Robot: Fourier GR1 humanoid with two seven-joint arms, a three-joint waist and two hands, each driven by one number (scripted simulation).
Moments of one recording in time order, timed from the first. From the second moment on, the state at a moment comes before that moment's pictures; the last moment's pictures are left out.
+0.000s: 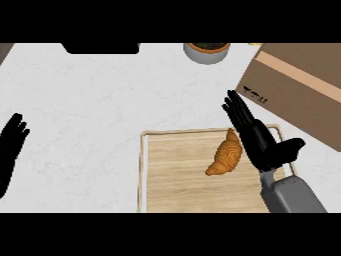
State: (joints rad) left arm 0.07 0.46 0.03 -1.47 0.23 0.11 -0.01; right arm -0.23 -0.22 0.33 -1.39 -0.35 -0.07 -0.14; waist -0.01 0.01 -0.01
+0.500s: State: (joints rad) left arm -0.03 0.52 -0.05 -1.58 0.14 0.04 -0.07; right arm -0.29 -0.54 0.23 -1.50 0.04 -0.41 0.09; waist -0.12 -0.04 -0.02
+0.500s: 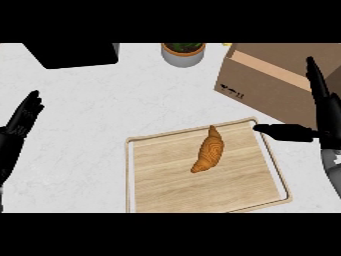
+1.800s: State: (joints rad) left arm -0.23 0.44 -0.19 -1.54 0.07 -0.04 -0.08; right arm -0.53 -0.67 0.71 -1.92 0.42 0.22 1.16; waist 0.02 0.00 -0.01
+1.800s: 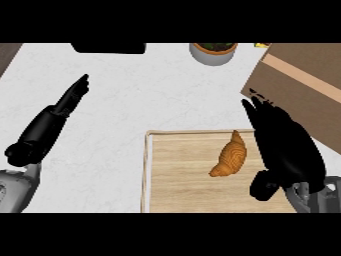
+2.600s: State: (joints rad) left arm -0.24 0.43 -0.17 -1.52 0.06 -0.05 -0.08; right arm -0.67 -0.36 0.77 -1.55 0.42 0.29 1.23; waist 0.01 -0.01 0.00
